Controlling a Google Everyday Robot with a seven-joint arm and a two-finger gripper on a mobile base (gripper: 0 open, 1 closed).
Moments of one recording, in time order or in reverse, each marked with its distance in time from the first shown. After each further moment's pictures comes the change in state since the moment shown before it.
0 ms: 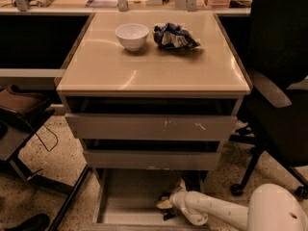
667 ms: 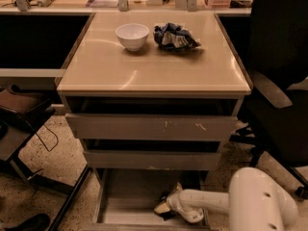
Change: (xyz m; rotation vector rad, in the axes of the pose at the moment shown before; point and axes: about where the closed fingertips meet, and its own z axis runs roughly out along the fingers) arm 0.020 0.021 0.009 -0.059 0.120 -0.006
